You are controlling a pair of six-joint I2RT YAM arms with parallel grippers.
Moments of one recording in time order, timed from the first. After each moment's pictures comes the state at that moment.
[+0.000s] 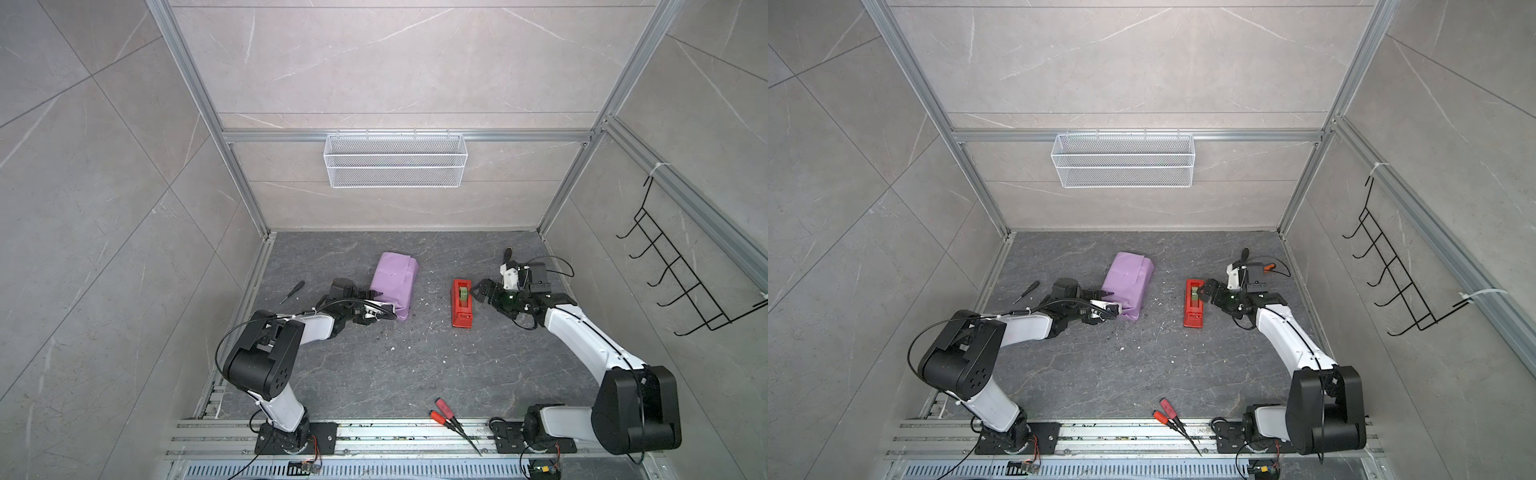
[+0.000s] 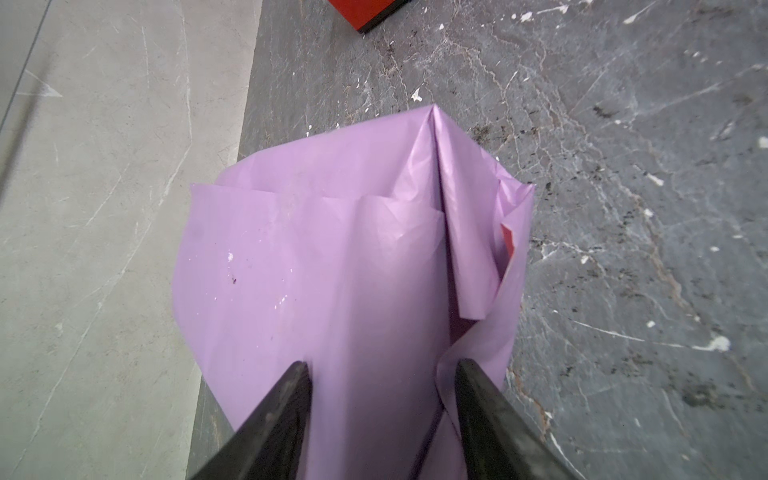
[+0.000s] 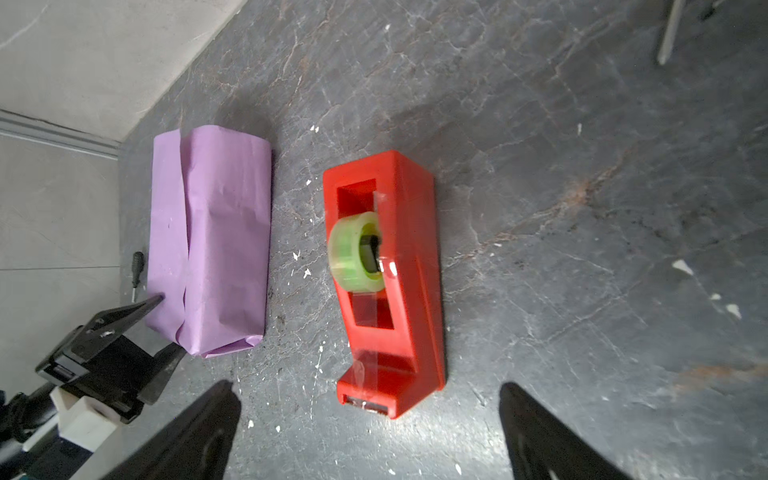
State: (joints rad) left arm -0.38 1.68 0.71 0.32 0.45 1.27; right arm 0.02 1.36 0.89 -0.44 -0.45 0.48
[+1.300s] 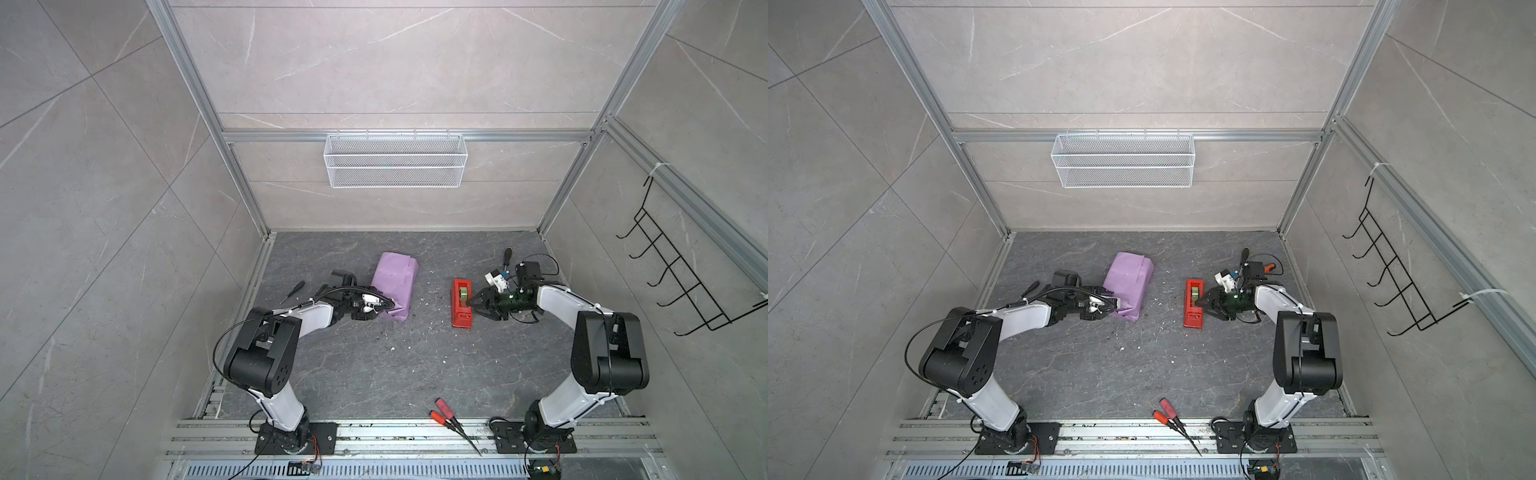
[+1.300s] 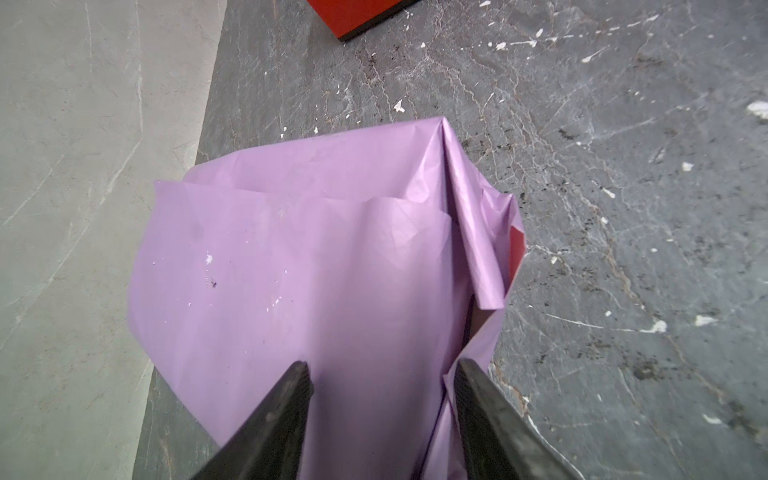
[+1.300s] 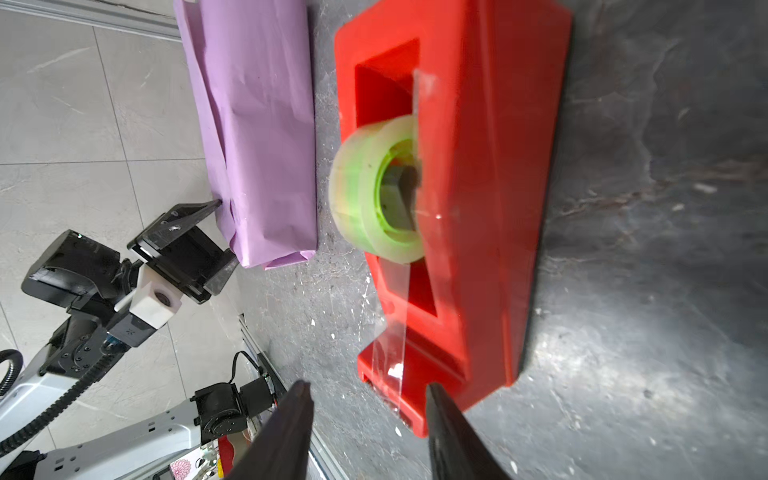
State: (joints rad) left arm -0.34 1.70 0.85 0.05 0.53 1.28; right arm -0.06 1.68 1.00 -0.58 -0.88 0.26
